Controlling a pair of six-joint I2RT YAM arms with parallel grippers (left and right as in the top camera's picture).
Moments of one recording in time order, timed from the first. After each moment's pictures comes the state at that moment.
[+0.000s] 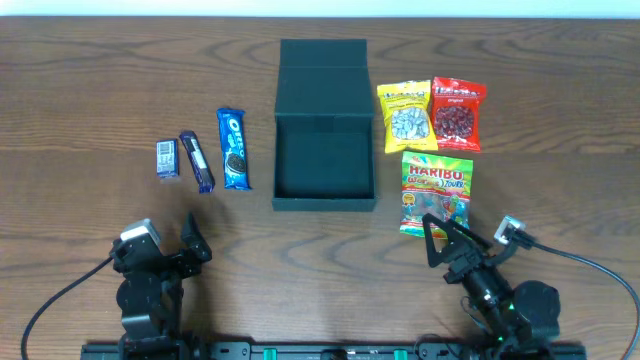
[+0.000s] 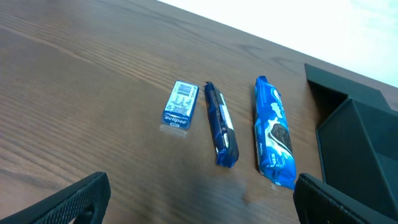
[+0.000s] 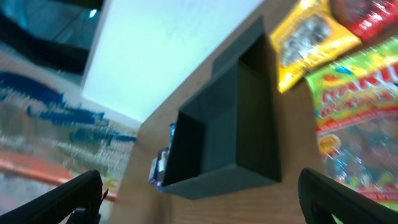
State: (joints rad) left arm 0.10 0.01 0.14 -0.47 -0.07 -0.28; right arm 0.11 0.03 0.14 -0.27 -0.38 0.91
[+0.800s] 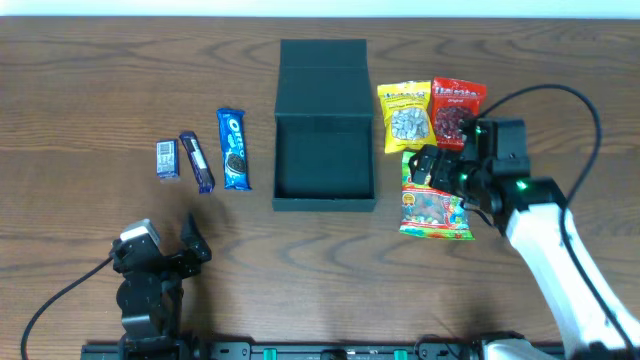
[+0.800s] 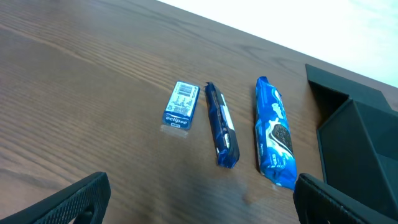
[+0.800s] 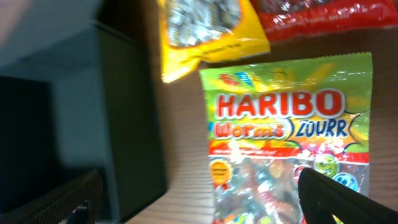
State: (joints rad) left arm 0.10 0.01 0.14 -0.47 -0.07 -0.28; right arm 0.11 1.38 0.90 -0.55 -0.20 0.44
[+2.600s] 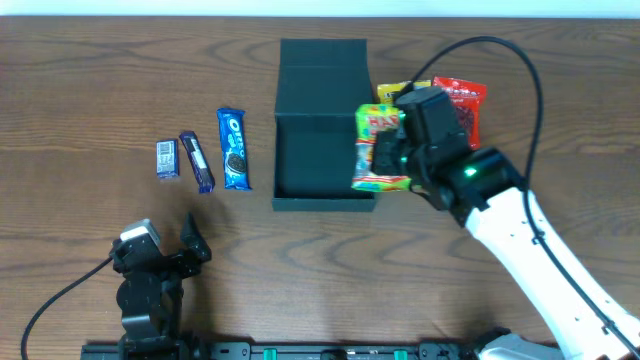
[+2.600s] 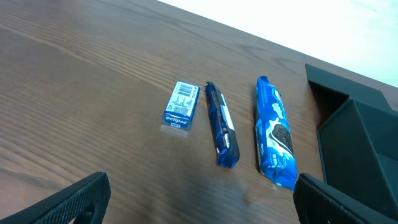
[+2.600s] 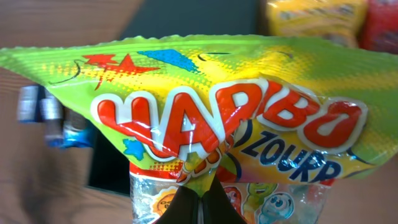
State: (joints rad) left arm 0.10 0.01 0.14 -0.47 -0.07 -0.28; right arm 0.51 1.41 1.23 -0.67 0.00 0.50
